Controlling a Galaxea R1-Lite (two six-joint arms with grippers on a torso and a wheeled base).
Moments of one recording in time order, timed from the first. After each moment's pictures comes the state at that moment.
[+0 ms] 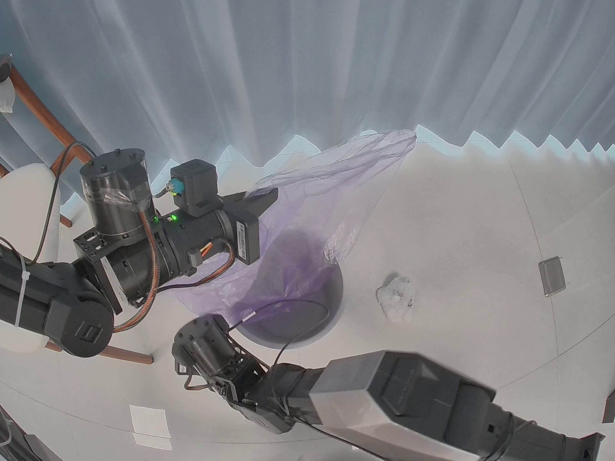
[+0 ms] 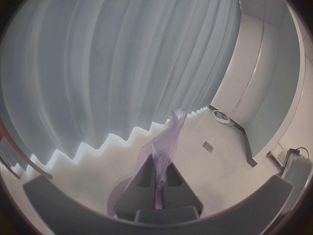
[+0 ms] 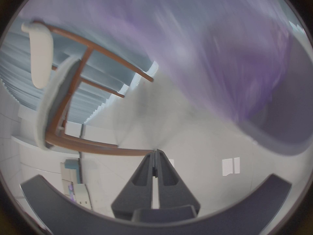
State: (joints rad) left arm -0.54 1.73 -0.82 -0.89 -0.14 0.07; right arm 1.10 2.76 -1.99 -0.28 -0.27 0.67
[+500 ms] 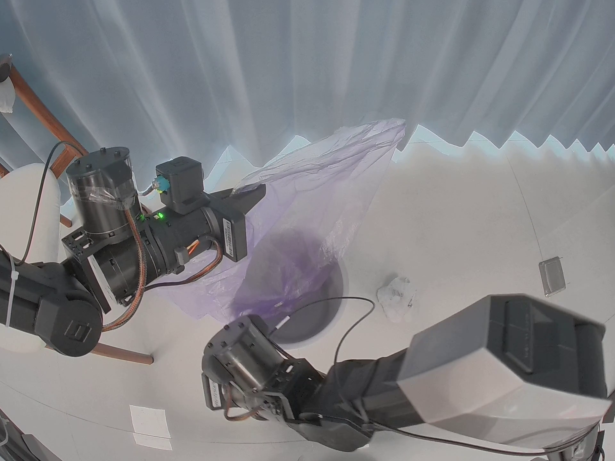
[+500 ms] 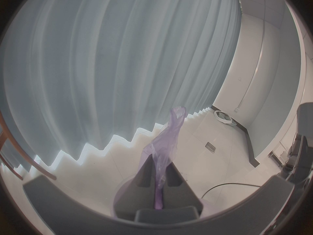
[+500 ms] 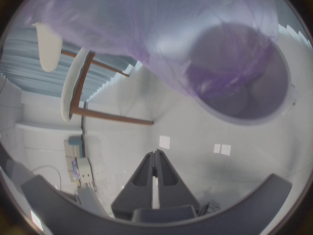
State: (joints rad) left arm -0.52 1.69 -0.80 -0.89 -0.14 0.08; right arm 1.12 2.37 -1.45 -0.26 -0.14 0.65
